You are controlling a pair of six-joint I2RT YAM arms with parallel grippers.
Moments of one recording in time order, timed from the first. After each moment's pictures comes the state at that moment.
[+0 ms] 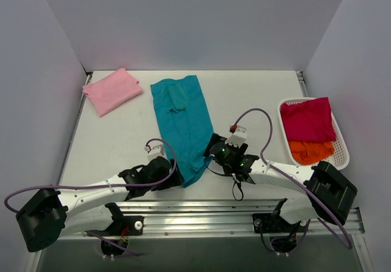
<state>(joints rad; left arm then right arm) -0.95 1.09 0.44 -0.26 -0.22 -1.04 0.91 1.37 0.61 -0.04 0.67 1.00</state>
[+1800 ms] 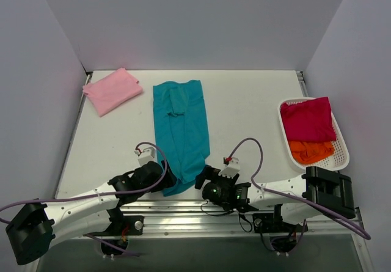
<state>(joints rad) -0.94 0.93 0.35 -0.28 -0.31 -1.06 1.36 1.35 0.43 0.00 0.80 1.40</state>
